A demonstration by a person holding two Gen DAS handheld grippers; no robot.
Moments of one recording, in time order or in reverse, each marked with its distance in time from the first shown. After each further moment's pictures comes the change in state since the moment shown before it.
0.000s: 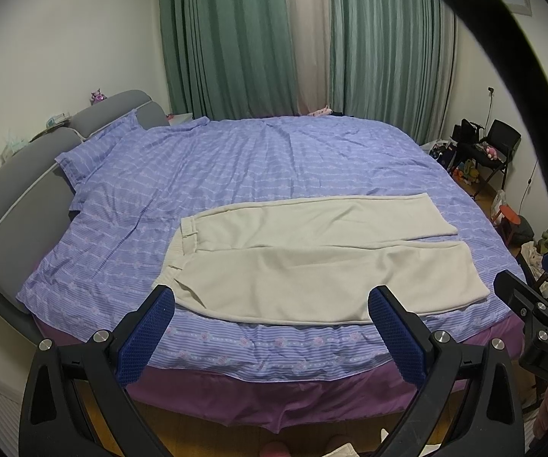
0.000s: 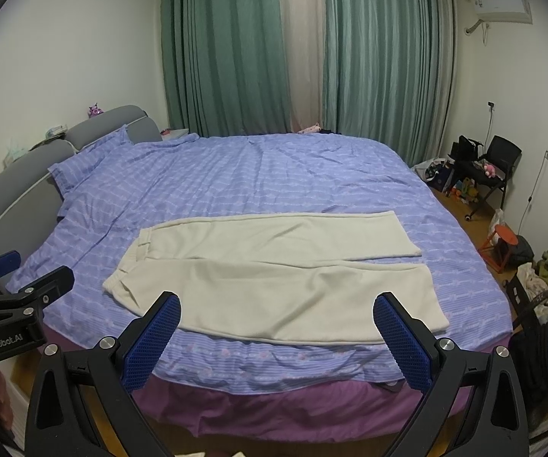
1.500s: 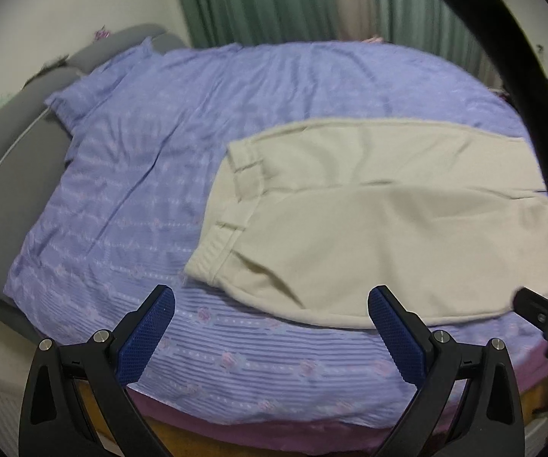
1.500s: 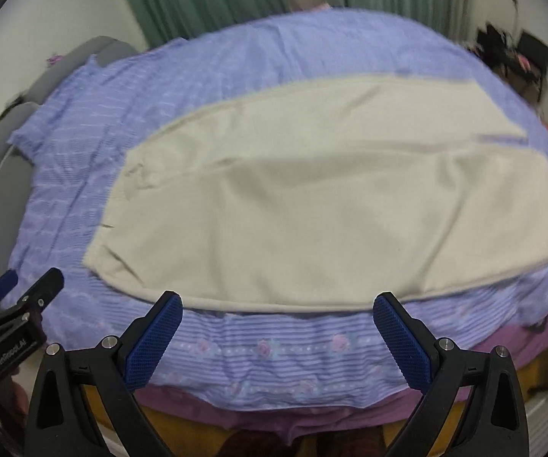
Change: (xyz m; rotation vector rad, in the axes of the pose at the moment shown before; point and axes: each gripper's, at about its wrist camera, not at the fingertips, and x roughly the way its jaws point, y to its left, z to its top) left arm 0.289 0.161 -0.061 0.003 0.246 0.127; right arm 0.301 0.126 -0.079 0.203 0.419 0.072
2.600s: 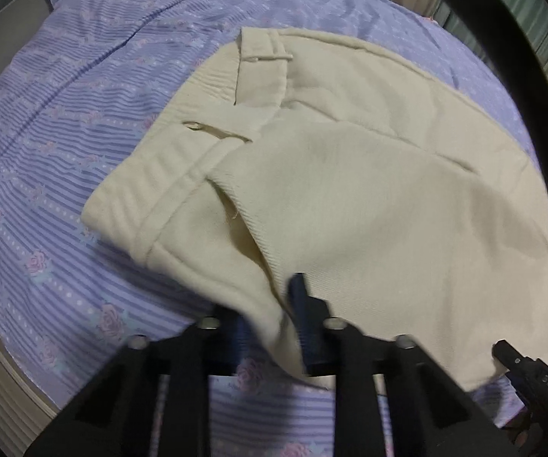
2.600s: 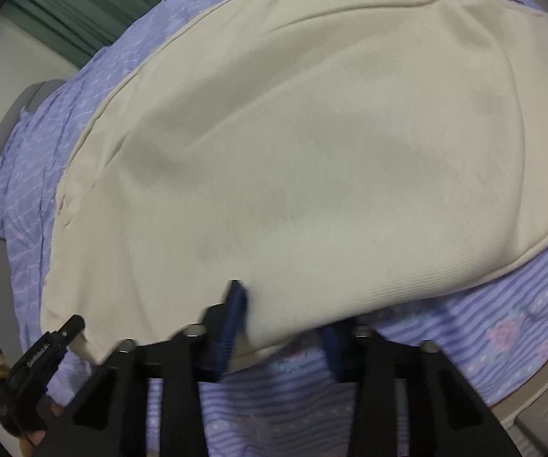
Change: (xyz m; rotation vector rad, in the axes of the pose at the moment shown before) left arm 0.151 0.024 -0.005 -0.285 0.249 -0.164; right arm 0.139 -0.050 0.008 0.323 0.166 0.068
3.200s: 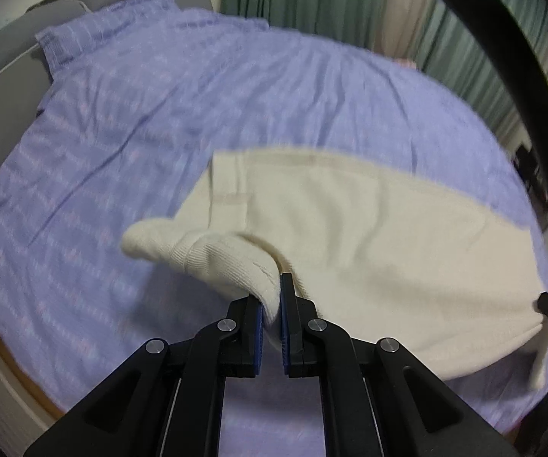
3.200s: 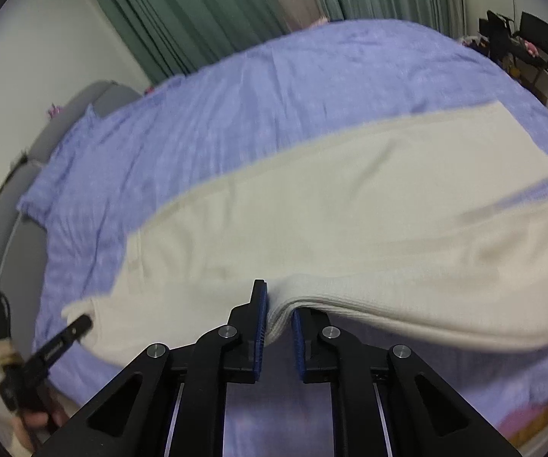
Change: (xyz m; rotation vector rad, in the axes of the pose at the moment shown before) left arm -0.098 -0.052 0.092 0.020 -0.210 -0.015; right arm -0.139 0.063 0.118 -0.270 -0.240 0.071
